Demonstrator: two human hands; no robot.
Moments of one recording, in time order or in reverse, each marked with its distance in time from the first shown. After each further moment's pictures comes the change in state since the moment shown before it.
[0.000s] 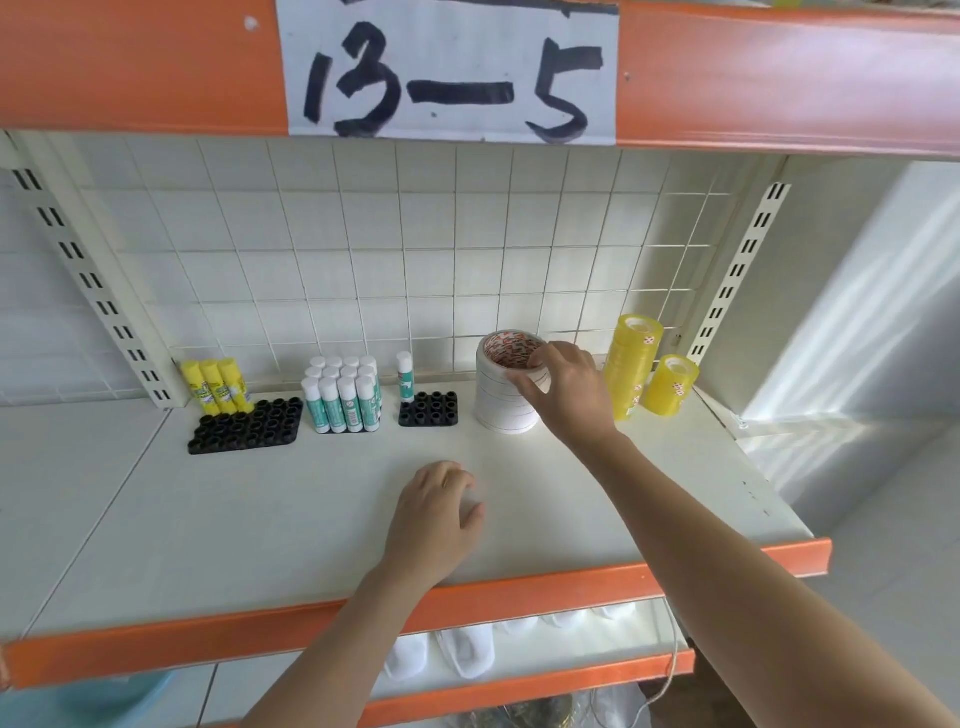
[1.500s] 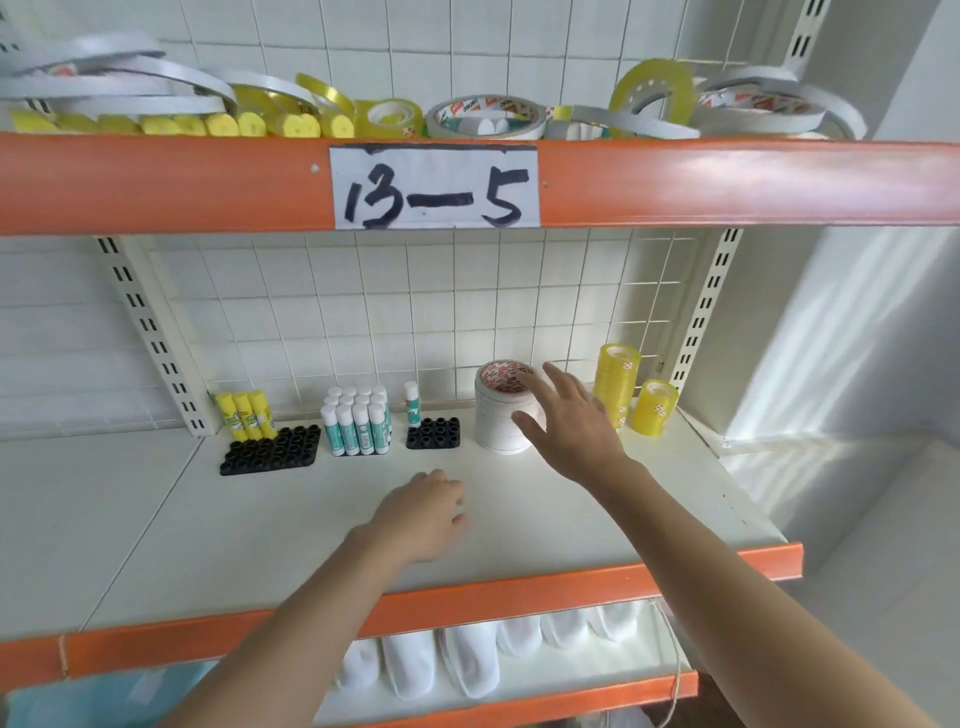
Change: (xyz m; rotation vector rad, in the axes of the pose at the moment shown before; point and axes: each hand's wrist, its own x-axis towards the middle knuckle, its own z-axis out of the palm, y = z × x) left_hand 0.017 0.032 -0.080 0.249 -0.532 -0.050; right_hand -0.027 -0.035 -0.069 -0.147 -0.342 0.003
